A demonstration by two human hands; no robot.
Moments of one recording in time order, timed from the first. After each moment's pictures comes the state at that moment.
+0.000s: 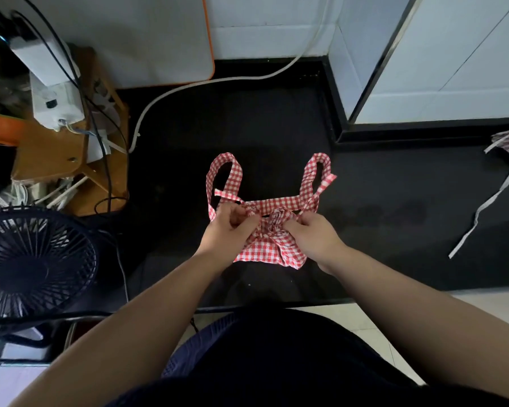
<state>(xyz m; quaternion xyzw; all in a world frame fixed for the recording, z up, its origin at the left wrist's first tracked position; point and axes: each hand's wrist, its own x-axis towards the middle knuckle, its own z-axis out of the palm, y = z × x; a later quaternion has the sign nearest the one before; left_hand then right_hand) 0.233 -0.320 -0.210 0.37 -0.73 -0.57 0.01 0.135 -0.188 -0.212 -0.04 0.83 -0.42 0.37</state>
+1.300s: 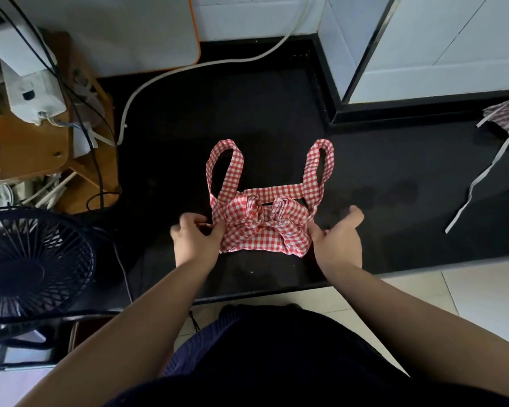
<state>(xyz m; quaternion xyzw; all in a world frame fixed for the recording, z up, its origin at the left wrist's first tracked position) 0.265 -0.340 -0.249 0.51 -0.75 -0.42 0.04 0.165 -0.156 -0.232 0.09 0.91 -0.37 0.17</state>
